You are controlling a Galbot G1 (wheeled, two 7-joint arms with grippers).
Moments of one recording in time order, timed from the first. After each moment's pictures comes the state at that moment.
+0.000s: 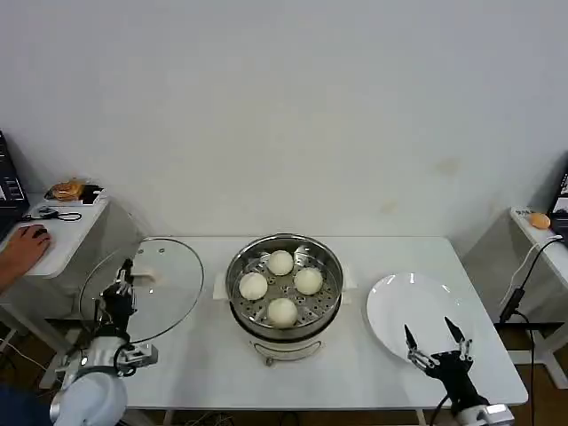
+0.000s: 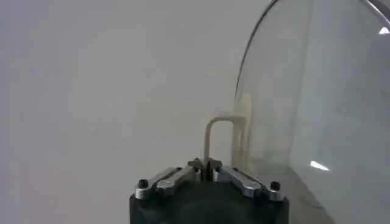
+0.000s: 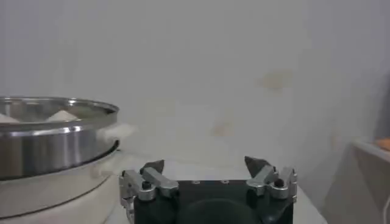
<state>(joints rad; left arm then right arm) 1.36 -1.03 -0.54 -1.97 1.05 0.33 -0.03 -1.72 1.37 0.80 2.05 0.18 0.09 -0.22</state>
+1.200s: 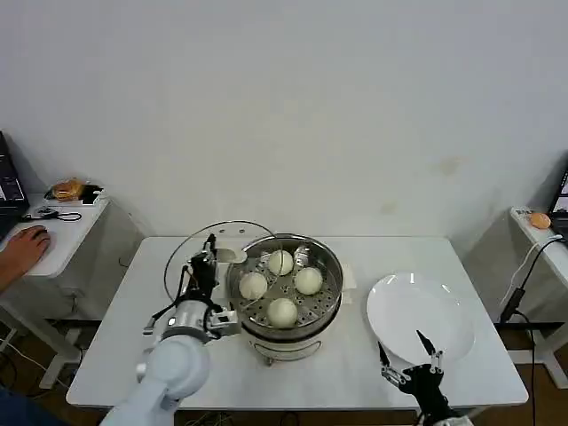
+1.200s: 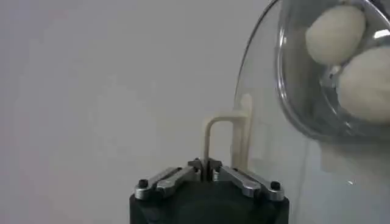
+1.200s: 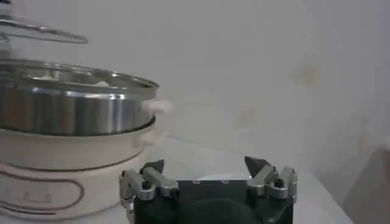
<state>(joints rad) 1.05 -1.16 -0.13 -2.02 1.21 0.54 0.27 -1.73 1.44 0.69 2.04 -0.01 0.11 -0.22</state>
